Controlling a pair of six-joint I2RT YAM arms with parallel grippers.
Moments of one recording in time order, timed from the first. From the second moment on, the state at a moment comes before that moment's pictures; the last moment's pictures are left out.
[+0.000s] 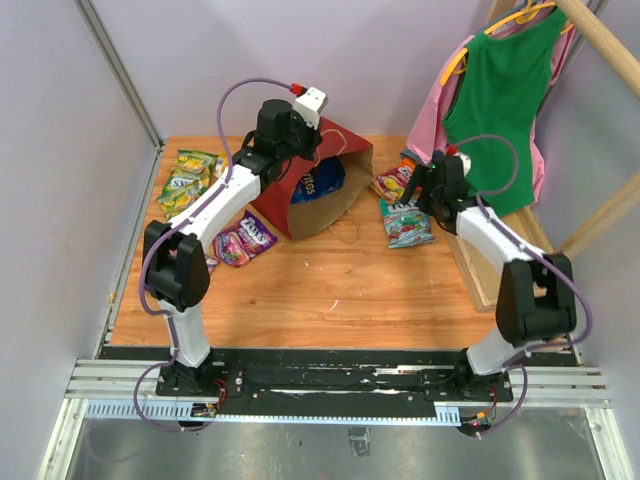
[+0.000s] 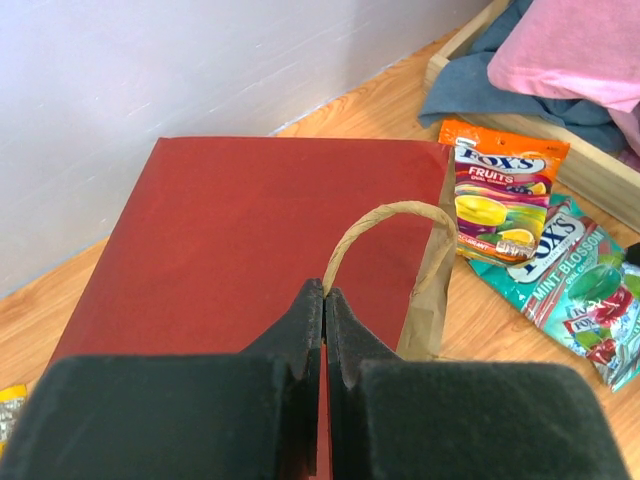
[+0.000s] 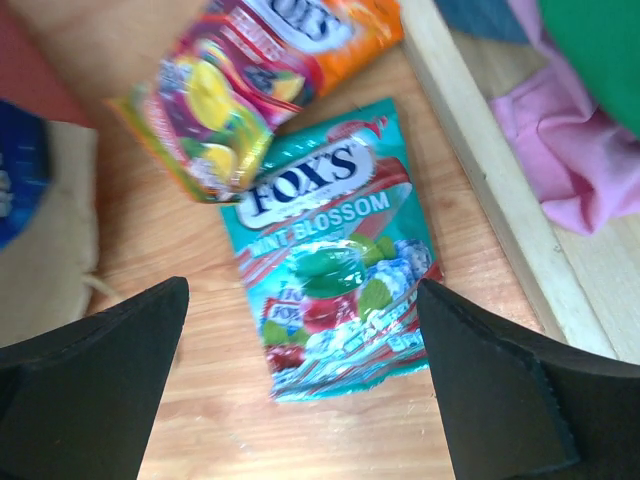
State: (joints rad) left arm -0.45 1.87 1.71 -0.10 0.12 0.10; right arm 0.20 1.64 1.12 -0.22 0.16 0.50
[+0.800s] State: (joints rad) left arm -0.45 1.87 1.73 -0.14 0.09 0.10; right arm 0.44 1.66 1.15 0.00 -0.13 0.46
